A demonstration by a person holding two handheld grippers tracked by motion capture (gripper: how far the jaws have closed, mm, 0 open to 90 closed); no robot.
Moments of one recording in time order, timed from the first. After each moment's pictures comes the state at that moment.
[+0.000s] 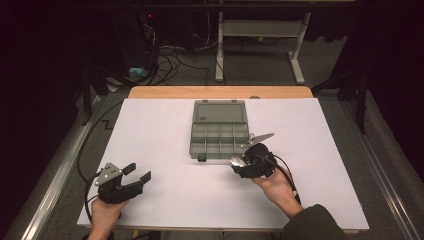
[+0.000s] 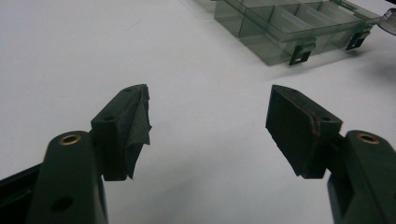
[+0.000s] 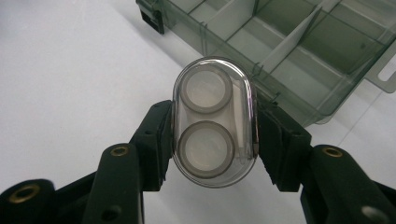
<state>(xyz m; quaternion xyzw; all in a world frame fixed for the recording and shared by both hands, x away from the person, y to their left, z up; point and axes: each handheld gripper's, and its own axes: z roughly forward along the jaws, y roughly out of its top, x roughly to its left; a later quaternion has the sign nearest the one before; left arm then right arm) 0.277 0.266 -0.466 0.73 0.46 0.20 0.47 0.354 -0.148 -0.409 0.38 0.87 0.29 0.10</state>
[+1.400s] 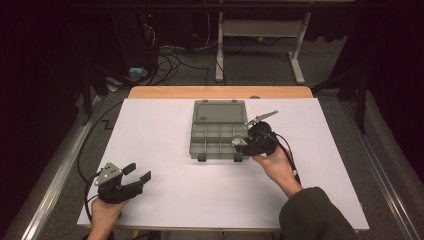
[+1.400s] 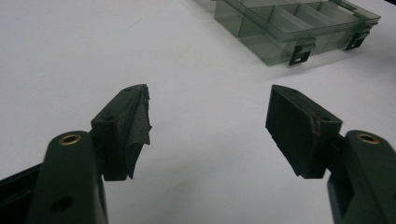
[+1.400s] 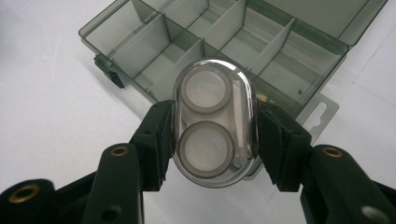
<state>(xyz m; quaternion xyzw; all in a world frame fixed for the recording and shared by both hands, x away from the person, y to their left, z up) 0.277 0.266 -0.465 0.73 0.46 0.19 0.47 0.402 -0.154 -0.385 0.40 0.86 0.30 0.10</state>
